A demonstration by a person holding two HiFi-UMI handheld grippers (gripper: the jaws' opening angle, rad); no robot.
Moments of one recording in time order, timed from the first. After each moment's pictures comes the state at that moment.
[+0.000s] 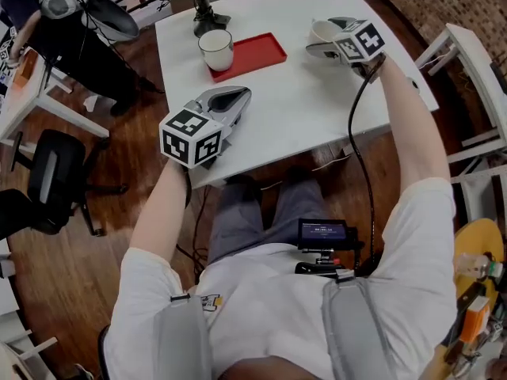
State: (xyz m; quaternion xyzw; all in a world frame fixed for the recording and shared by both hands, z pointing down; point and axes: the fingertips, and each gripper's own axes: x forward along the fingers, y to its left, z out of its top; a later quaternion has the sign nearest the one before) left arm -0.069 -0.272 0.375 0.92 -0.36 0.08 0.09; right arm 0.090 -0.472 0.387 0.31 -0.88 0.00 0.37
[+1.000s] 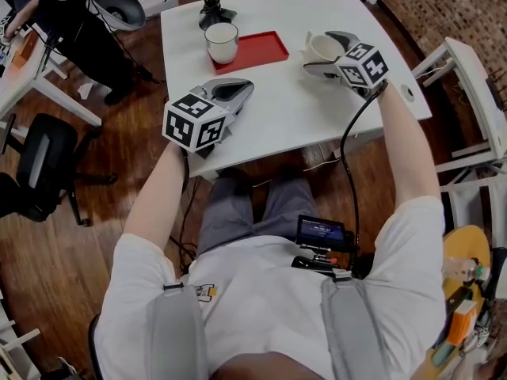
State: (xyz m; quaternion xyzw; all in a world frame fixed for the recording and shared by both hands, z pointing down) left arm -0.071 -0.275 0.381 0.92 -0.36 0.10 0.10; right arm 0.064 -0.412 0.388 0.25 -0.90 -0.05 0.36
